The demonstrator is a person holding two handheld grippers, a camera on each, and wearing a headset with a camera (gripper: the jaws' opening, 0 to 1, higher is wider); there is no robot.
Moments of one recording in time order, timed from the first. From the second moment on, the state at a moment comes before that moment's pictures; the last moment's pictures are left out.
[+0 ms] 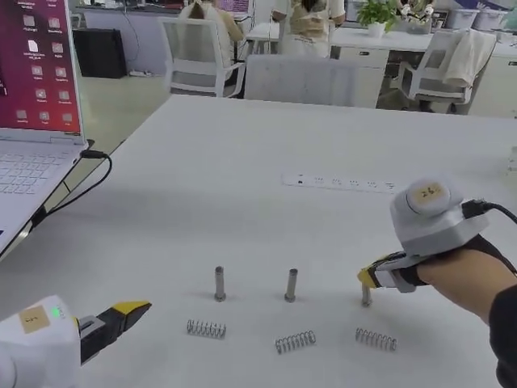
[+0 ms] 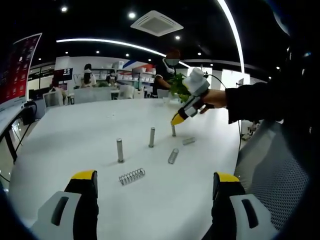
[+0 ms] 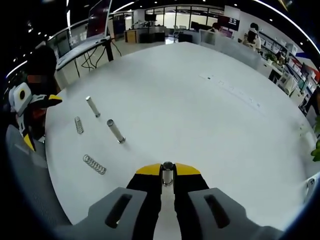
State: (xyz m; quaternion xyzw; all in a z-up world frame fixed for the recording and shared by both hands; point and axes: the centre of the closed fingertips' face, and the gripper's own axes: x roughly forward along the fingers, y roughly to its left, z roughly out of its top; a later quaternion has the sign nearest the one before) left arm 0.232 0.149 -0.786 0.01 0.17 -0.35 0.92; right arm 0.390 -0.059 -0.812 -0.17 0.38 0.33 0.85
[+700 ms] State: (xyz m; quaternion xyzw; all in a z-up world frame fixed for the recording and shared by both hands) left arm 0.229 0.144 -0.788 0.02 0.17 -0.35 0.92; right arm 0.379 -0.067 -0.813 -0.16 0.38 0.33 0.85
